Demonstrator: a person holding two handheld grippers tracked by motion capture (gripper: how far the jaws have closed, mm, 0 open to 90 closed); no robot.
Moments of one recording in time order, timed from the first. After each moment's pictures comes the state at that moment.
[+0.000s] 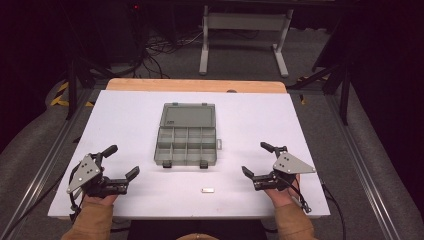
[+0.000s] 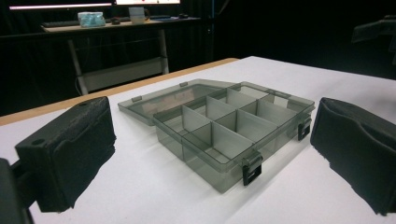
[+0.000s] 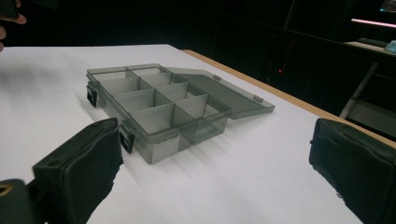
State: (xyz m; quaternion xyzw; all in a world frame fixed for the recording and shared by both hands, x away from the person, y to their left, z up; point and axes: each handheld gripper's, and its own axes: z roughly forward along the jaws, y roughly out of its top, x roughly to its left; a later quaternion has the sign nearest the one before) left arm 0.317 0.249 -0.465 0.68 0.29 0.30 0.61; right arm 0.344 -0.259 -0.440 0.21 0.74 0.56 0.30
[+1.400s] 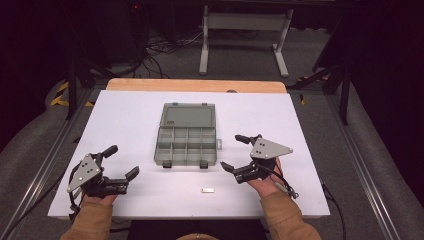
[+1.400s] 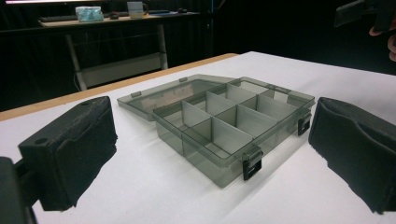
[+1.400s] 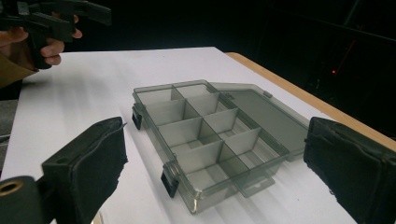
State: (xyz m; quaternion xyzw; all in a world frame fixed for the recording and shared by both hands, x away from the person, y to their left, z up) left arm 0.318 0.251 -0.465 0.69 0.29 0.29 0.60; right arm 0.364 -0.203 -0.408 0.15 0.79 0.55 0.23
